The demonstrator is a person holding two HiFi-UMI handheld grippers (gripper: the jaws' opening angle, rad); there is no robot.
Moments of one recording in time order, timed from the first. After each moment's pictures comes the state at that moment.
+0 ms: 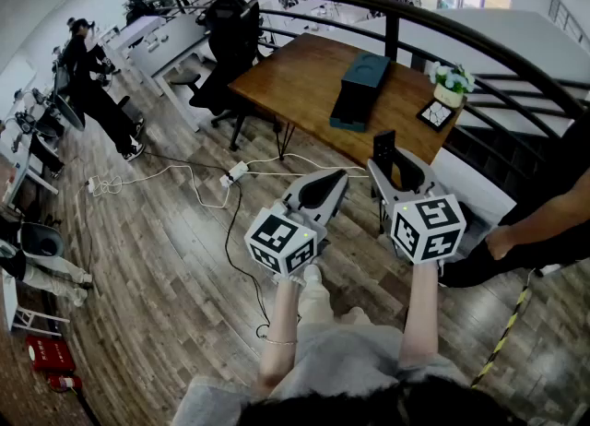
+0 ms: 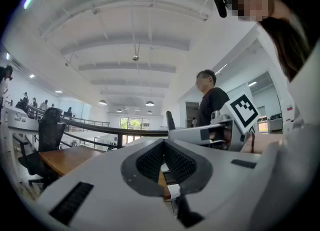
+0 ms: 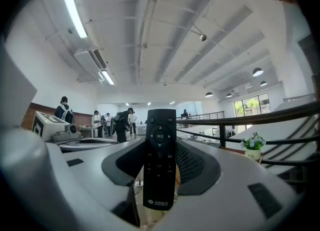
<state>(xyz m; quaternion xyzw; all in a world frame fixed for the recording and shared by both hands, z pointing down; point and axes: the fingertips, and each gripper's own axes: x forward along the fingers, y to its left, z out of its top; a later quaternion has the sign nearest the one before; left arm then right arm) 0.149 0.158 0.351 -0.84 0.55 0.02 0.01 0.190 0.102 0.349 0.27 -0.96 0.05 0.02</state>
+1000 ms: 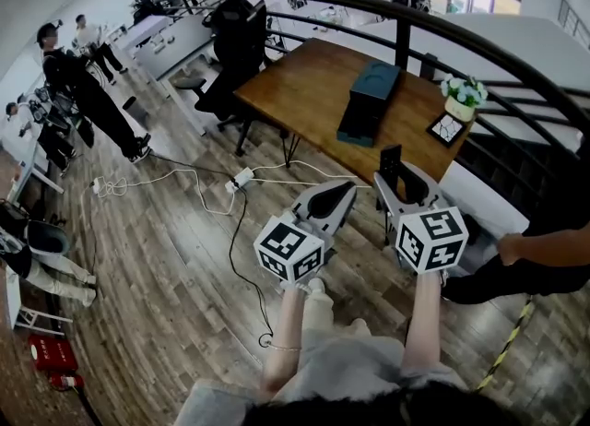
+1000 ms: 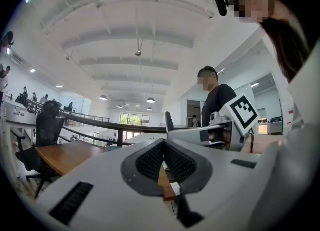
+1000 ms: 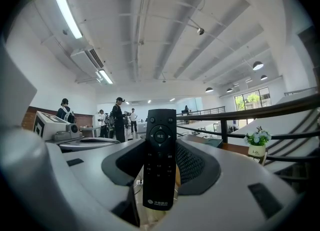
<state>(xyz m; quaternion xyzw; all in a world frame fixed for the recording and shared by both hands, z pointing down) 0.130 0.110 0.362 -0.84 0.55 0.01 -0.02 0.168 0.056 0.364 0.26 -0.96 0.07 0.03</state>
